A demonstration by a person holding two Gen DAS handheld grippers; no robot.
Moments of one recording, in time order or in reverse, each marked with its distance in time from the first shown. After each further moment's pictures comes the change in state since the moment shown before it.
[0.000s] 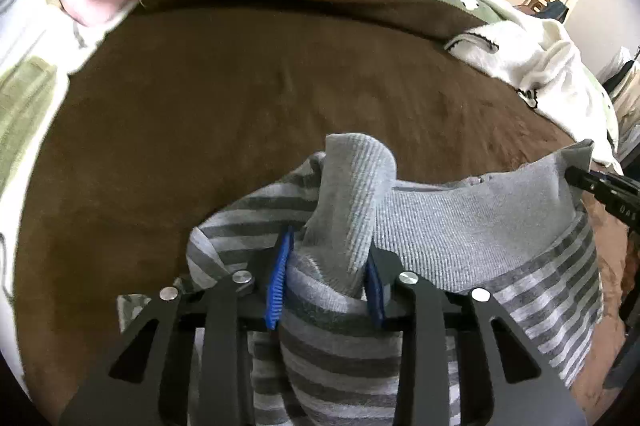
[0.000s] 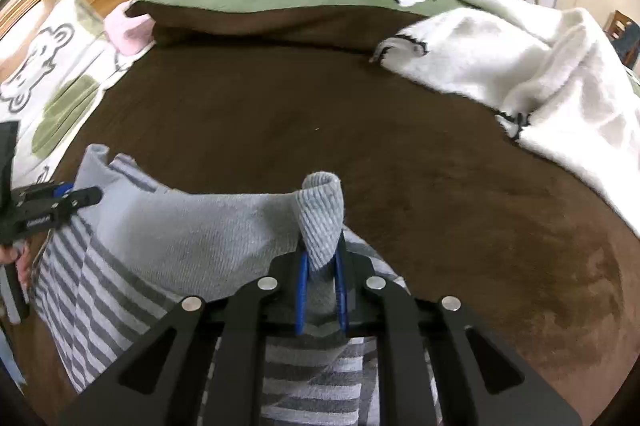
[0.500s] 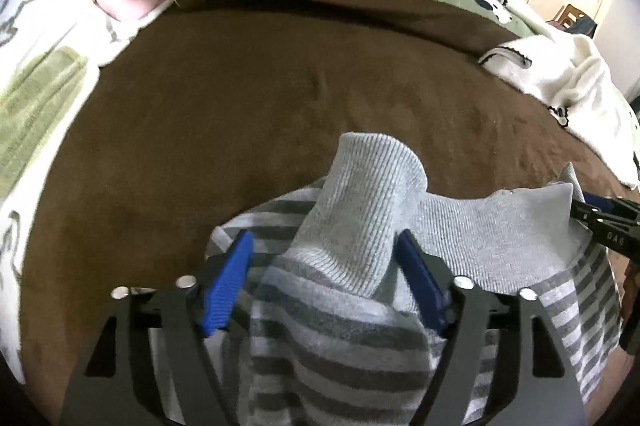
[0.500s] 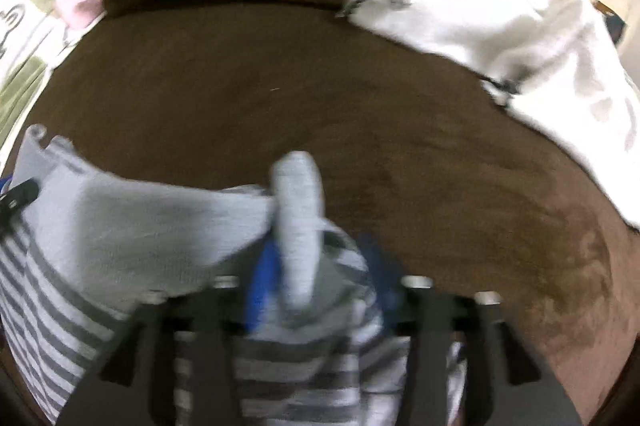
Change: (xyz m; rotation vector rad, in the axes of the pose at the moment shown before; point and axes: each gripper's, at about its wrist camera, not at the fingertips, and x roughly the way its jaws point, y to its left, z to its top) left arm 0.004 0.005 -0.001 -0.069 -0.034 0.104; right arm 0.032 -0.013 0.000 0.061 0.076 -0.127
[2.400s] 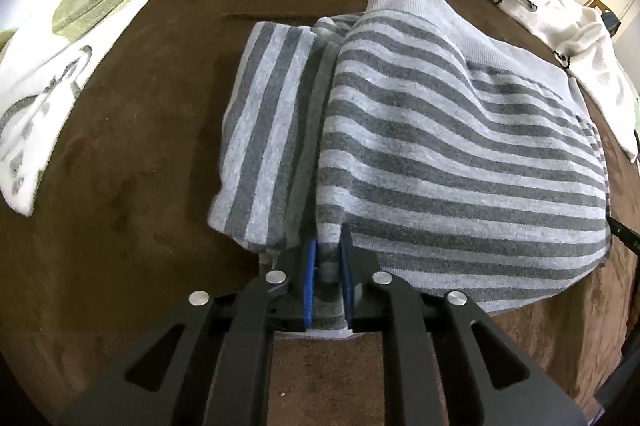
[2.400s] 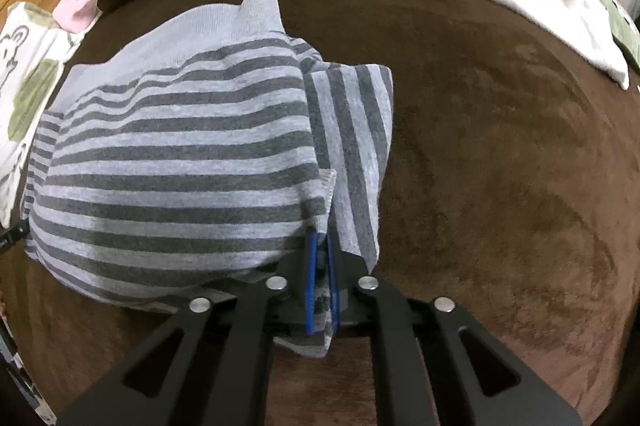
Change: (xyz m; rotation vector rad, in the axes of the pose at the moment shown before) left arm -0.068 0.039 -0.135 -0.101 0.191 0.025; right arm -0.080 -0.033 -0.167 0.164 0.111 0.041
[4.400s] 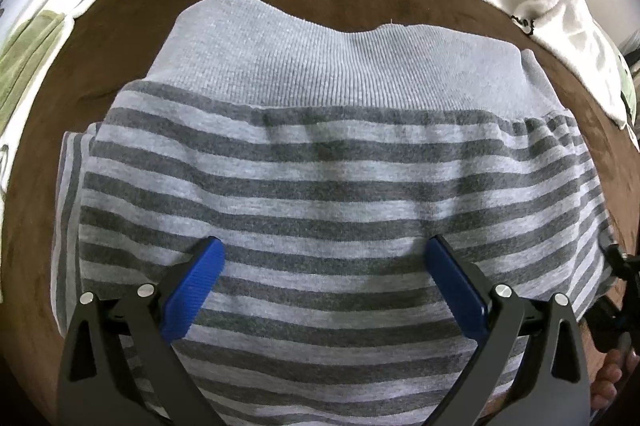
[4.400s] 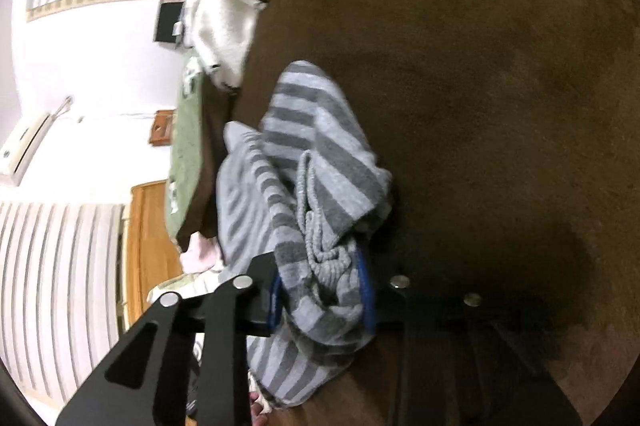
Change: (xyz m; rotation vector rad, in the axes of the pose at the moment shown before) left arm 0.041 -0.131 0.058 0.158 0.032 -0.034; right arm 0.021 -0.057 -0.066 0.954 -0.233 0.699
